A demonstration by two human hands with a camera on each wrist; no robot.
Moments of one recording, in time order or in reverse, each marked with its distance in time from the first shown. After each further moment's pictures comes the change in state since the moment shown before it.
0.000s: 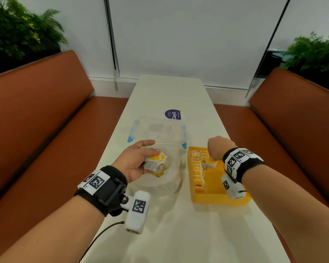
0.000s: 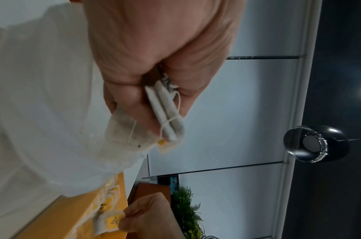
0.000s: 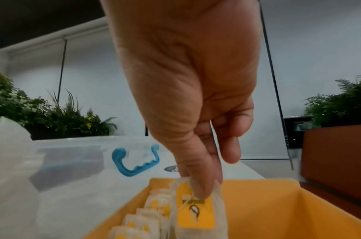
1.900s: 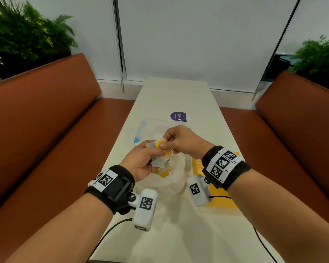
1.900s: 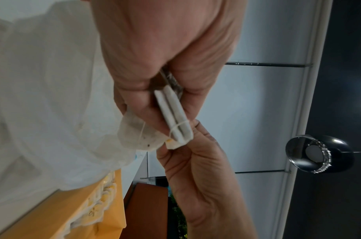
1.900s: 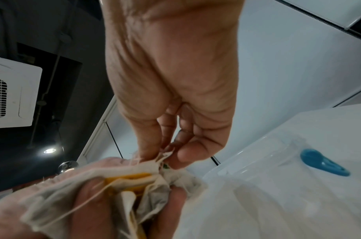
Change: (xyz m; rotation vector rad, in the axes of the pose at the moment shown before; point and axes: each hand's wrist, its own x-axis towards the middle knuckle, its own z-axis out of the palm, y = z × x) left_hand 0.002 -0.004 -0.002 -0.062 -0.056 0.049; right_hand -0.052 -0.104 -0.062 1.211 -0.054 -0.449
